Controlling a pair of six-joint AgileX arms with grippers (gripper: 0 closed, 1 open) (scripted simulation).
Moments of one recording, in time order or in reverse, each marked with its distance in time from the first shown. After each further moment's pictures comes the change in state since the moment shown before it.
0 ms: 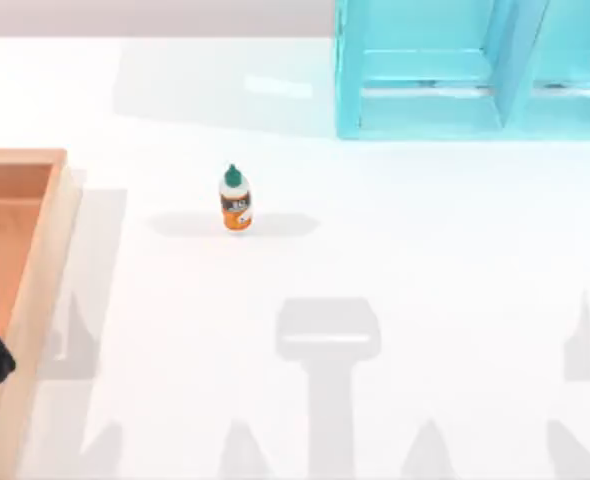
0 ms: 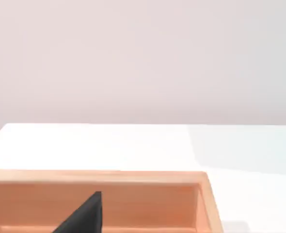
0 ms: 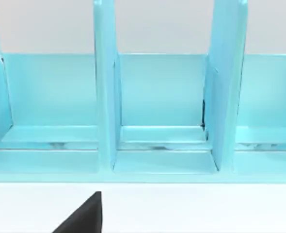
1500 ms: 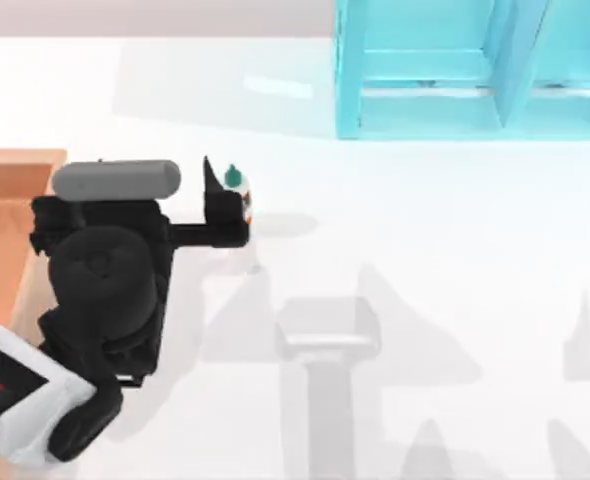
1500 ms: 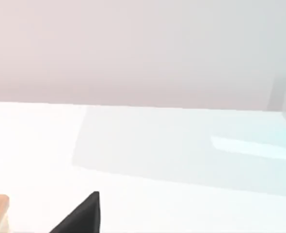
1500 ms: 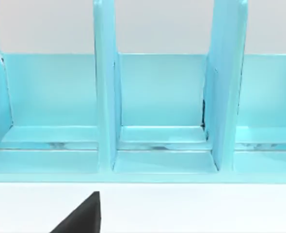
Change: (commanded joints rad) left arm -0.617 1.766 0.421 1.255 -0.576 -0.080; right arm 0.000 0.000 0.000 0.000 0.000 0.000
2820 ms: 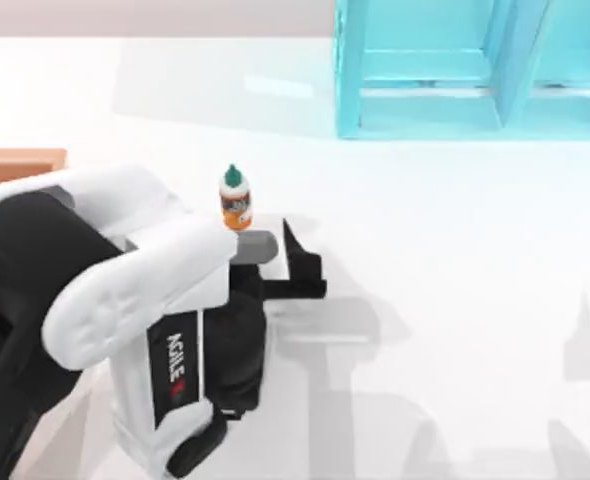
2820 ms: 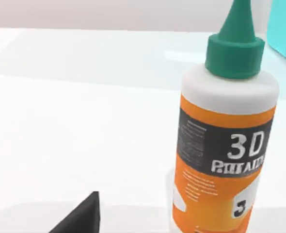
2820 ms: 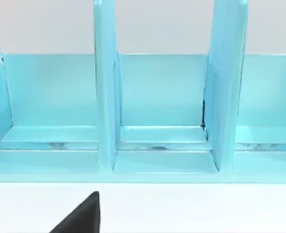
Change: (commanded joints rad) left arm -0.128 0.653 0.281 0.340 -0.117 -0.011; right arm 0.000 0.000 0.000 0.000 0.000 0.000
